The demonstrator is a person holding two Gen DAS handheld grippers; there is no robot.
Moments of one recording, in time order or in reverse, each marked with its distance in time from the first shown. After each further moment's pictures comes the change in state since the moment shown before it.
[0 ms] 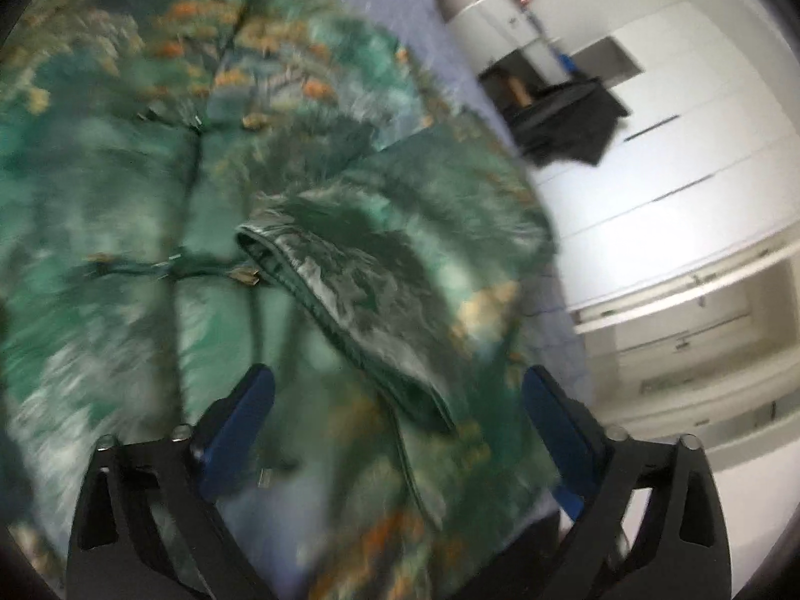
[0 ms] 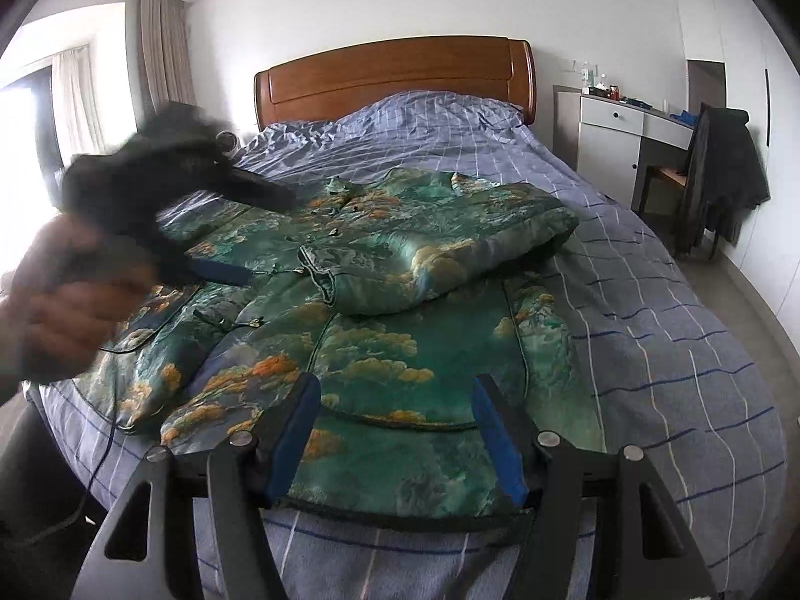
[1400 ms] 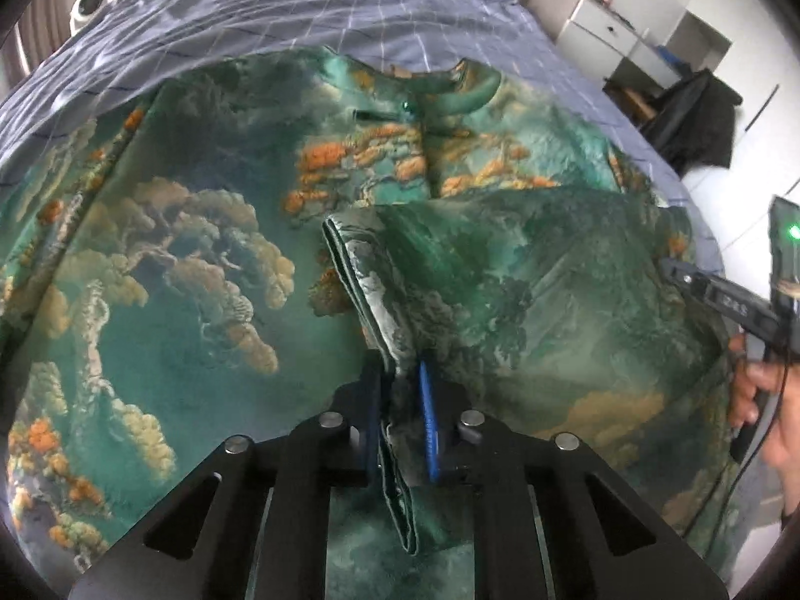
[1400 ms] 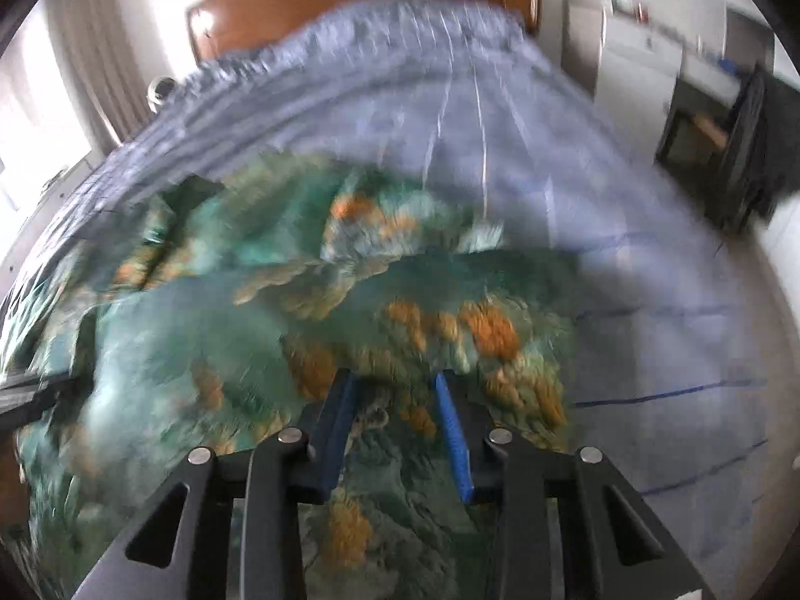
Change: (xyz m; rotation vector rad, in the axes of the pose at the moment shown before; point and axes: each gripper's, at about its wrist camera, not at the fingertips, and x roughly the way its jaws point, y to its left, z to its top) left arm 0.010 0.076 0.127 0.136 -0.147 0.459; right arm 0.331 -0.129 0.208 0.070 0.340 -0.008
